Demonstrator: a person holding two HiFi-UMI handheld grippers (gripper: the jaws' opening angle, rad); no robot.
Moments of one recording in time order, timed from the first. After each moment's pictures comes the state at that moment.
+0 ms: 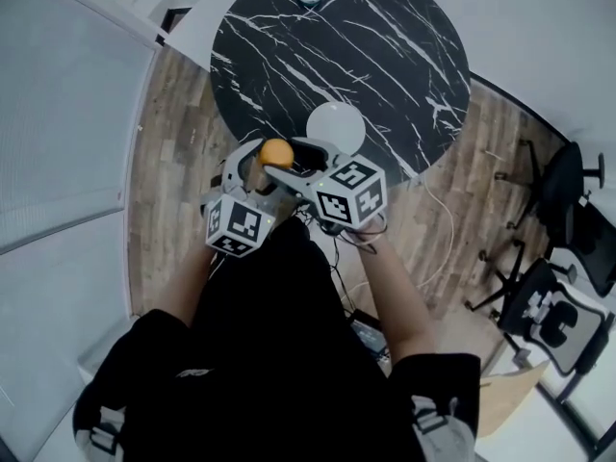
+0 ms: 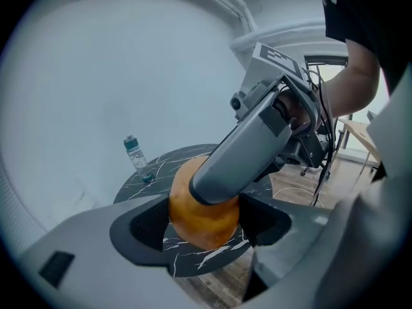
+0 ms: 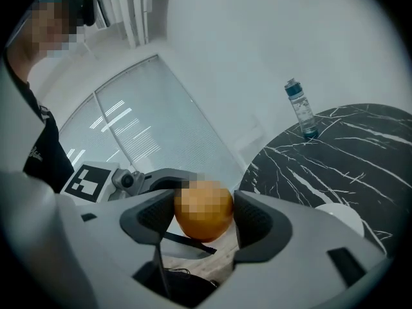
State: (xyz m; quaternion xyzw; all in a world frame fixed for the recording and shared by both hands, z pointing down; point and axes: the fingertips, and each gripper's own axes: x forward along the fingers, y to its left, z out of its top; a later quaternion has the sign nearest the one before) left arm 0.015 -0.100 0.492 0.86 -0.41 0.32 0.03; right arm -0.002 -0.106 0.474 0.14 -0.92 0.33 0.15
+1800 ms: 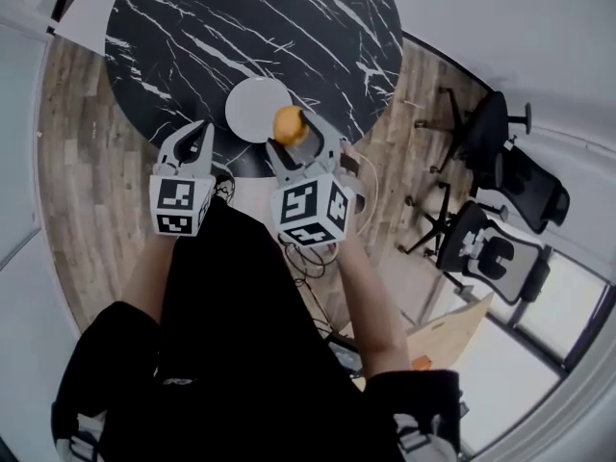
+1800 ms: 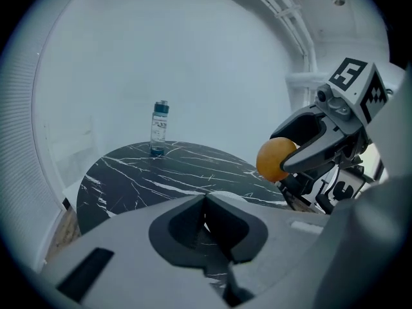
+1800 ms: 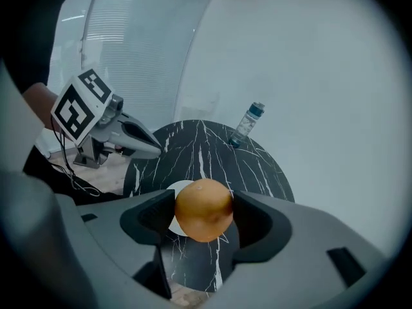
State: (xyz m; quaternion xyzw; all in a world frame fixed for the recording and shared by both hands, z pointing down) left arm 0.009 -0.168 0.570 0.83 -0.49 0.16 0.23; right arm 0.126 -0.168 0.515 0.36 -0.79 -0.01 0.49
